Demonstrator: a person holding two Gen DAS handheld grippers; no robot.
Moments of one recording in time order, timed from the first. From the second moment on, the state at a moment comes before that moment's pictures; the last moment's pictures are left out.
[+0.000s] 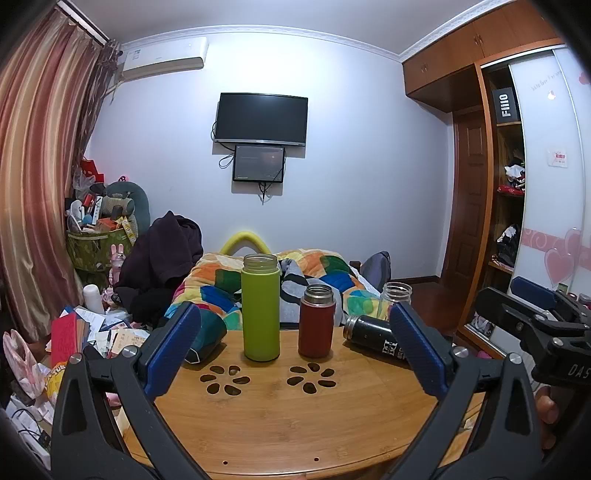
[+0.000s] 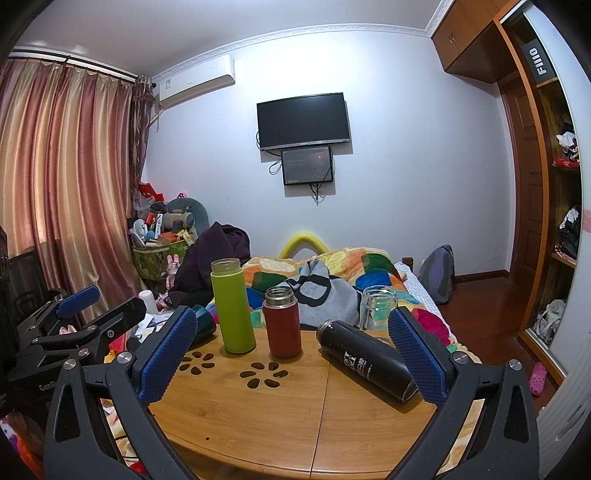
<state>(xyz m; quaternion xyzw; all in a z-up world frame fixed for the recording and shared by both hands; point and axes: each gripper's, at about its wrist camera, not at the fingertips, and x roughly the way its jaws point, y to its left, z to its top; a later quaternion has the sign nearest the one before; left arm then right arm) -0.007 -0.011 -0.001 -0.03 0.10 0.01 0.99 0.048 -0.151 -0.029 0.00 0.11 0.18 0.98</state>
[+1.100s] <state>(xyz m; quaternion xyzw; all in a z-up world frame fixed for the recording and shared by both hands) -0.007 -0.008 -0.002 -0.03 0.10 0.01 0.99 0.050 -0.151 -0.030 0.00 0.11 0.18 0.98</state>
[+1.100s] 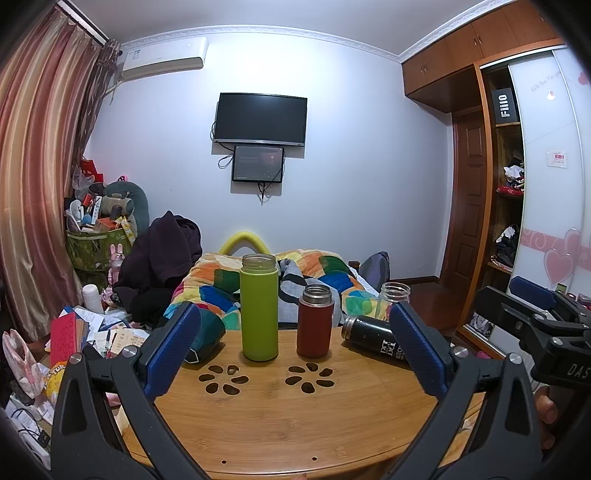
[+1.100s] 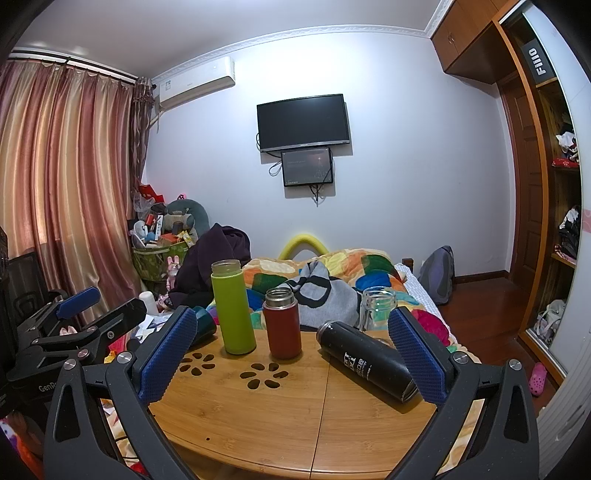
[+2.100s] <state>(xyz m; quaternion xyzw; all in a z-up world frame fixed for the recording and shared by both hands) 0.214 -0.046 -0.086 -0.03 0.29 -0.03 0.96 0.114 -0.209 -0.089 0.03 0.19 0.13 0.97</state>
